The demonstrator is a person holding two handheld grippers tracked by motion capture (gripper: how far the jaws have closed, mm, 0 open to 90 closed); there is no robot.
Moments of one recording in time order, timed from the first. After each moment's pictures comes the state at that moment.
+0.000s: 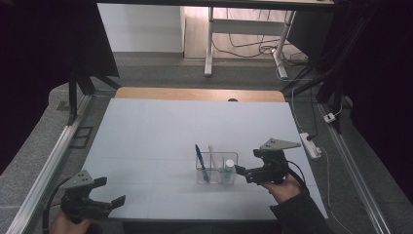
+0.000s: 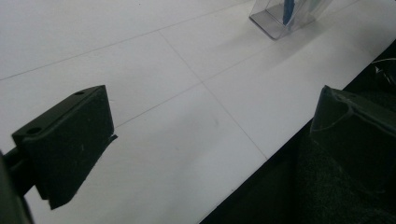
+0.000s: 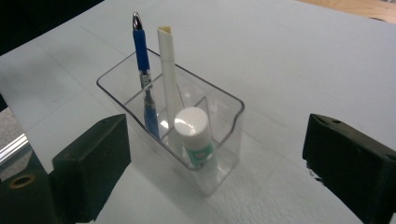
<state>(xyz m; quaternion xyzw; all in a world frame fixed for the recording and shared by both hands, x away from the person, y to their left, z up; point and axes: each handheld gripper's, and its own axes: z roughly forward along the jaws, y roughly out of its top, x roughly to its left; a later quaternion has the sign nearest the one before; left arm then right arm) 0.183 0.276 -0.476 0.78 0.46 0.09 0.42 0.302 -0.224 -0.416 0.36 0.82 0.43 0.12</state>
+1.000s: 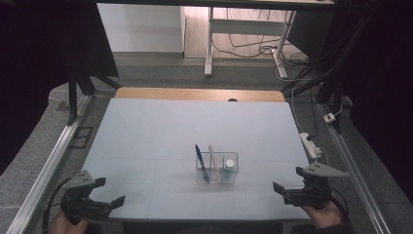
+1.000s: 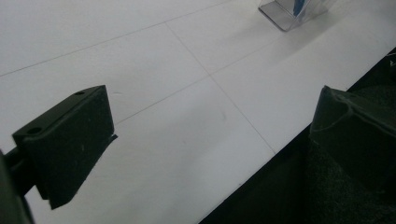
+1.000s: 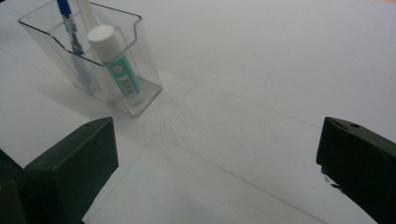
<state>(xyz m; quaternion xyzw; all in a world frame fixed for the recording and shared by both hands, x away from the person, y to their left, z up) 0.183 0.275 -0.477 0.78 0.46 0.10 0.40 0.253 -0.323 -0.432 0.42 0.79 0.41 0.19</state>
